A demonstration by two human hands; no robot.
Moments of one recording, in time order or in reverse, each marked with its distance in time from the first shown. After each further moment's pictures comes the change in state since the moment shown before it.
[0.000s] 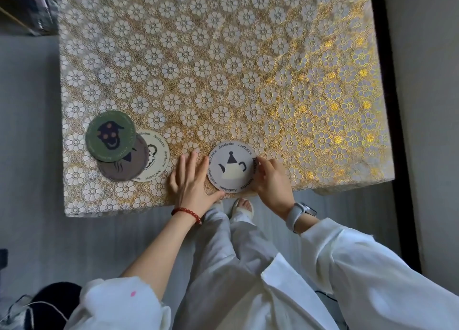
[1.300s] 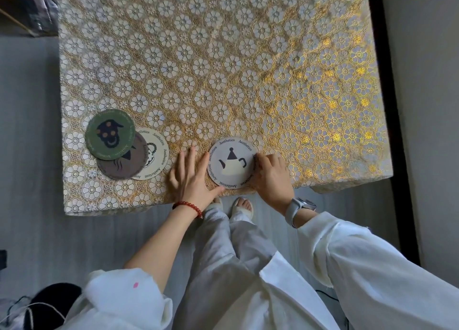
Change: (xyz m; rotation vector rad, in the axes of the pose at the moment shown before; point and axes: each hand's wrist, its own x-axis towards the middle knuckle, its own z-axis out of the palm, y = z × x) left_hand 0.004 0.006 -0.004 -0.003 -0.014 -0.036; right_hand 0.003 0.003 0.000 -0.206 -0.049 -0.032
